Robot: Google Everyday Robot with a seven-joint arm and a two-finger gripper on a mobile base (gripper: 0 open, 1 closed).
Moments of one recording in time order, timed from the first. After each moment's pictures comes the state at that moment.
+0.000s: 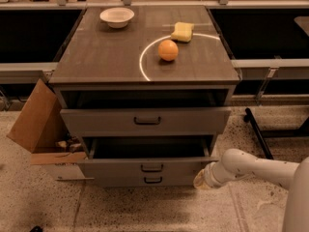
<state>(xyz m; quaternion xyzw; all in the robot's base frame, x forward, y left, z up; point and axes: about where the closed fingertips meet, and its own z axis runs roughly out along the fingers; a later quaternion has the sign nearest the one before) 0.523 -0.202 0.350 -0.64 0.73 0.11 0.20</state>
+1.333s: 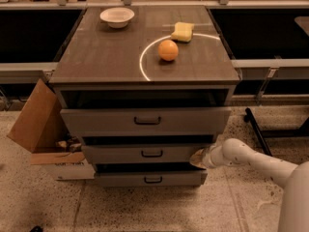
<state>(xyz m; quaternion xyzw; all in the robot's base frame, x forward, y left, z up) 0.638 -0.199 0.357 -0.61 0.72 0.07 0.32</state>
